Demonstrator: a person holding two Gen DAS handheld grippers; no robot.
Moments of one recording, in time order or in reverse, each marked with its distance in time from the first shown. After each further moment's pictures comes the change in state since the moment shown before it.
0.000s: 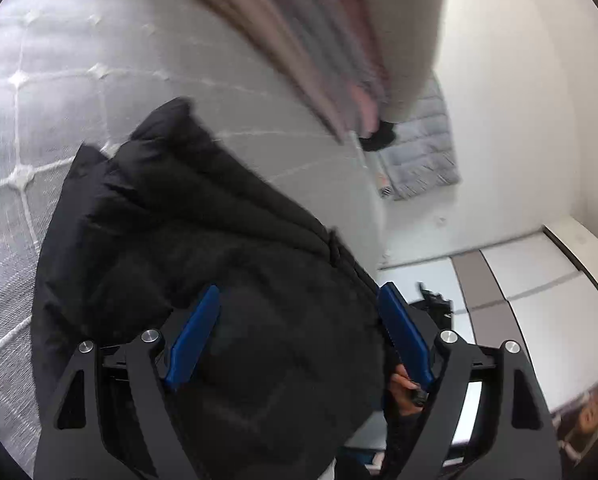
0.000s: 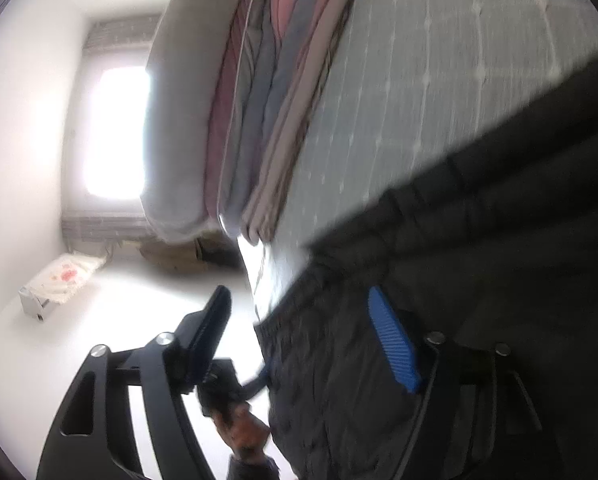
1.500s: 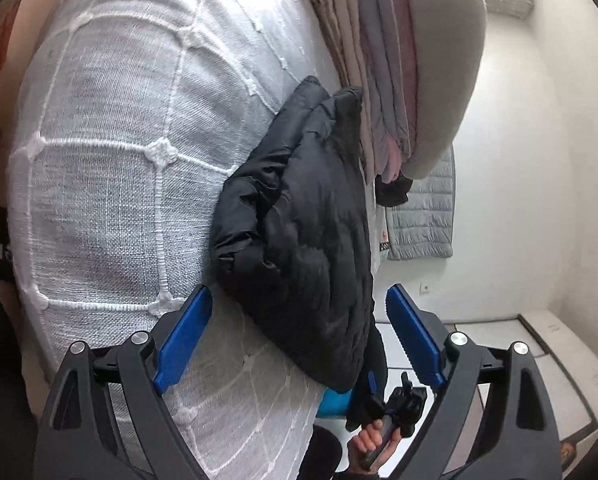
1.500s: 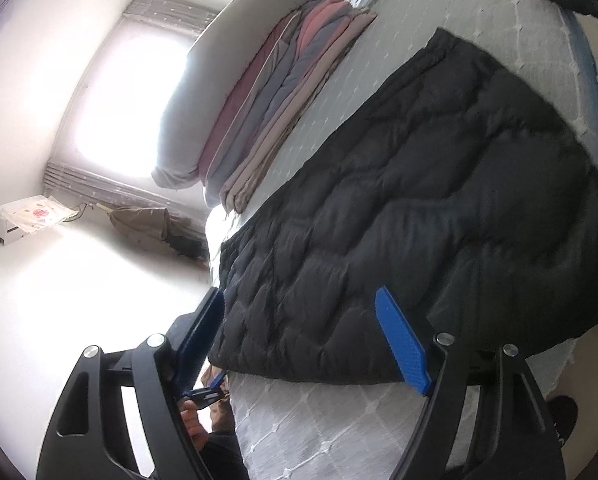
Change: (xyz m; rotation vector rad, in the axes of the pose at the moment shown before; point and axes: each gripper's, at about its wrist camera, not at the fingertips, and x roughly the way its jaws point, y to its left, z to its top) left arm -0.128 0.084 -0.181 -0.317 -0.202 -0.055; right arm -0.136 0.012 -0.213 -0.250 -0.067 -0.113
